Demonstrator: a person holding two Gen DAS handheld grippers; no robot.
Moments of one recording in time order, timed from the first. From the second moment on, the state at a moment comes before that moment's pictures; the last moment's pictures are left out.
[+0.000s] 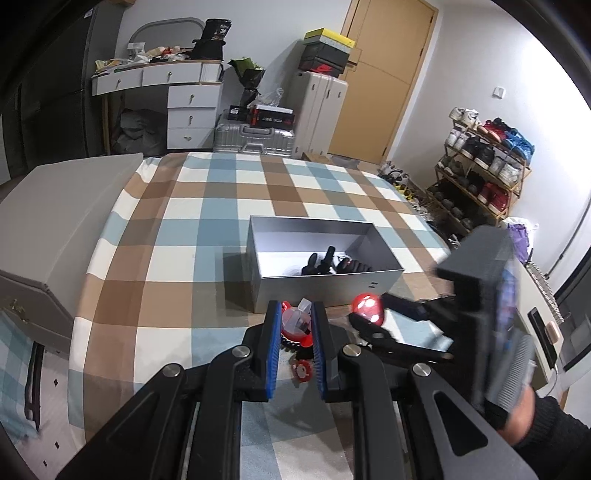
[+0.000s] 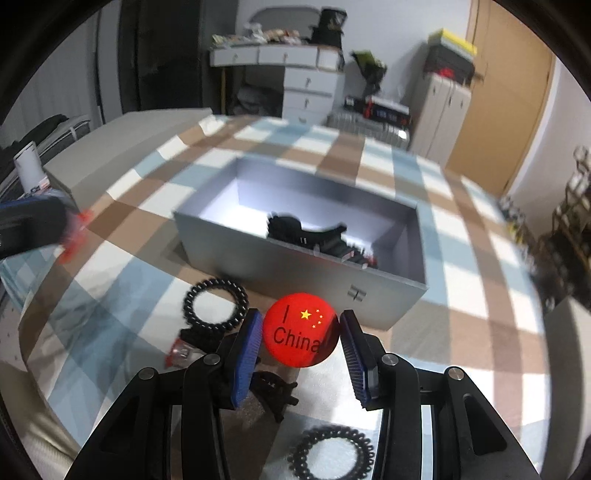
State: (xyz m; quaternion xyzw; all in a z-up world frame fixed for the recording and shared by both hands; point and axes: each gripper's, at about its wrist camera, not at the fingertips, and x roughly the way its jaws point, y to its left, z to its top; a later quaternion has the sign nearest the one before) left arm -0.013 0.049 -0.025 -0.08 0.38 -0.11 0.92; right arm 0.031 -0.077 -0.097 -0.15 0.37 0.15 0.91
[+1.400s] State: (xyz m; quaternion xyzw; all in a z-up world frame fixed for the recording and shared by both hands) left arm 0.108 0.023 -0.054 -0.03 0.43 -0.11 0.90; right arm 0.101 -0.103 -0.043 -0.10 0.31 0.14 0.94
